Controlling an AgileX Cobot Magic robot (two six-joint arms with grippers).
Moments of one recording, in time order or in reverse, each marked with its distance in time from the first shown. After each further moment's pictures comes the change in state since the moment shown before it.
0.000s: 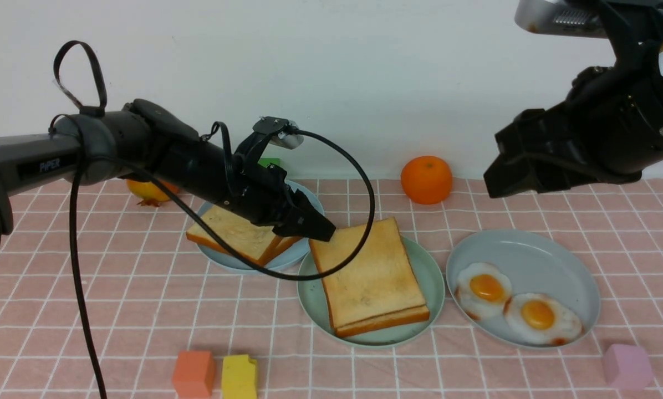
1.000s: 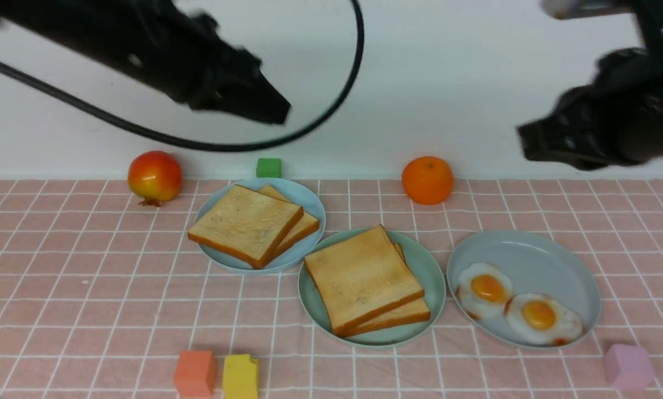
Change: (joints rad) right arm 0.000 -0.164 0.208 -0.120 -0.330 -0.050; left arm -0.007 -0.526 -0.062 0.319 0.160 -0.678
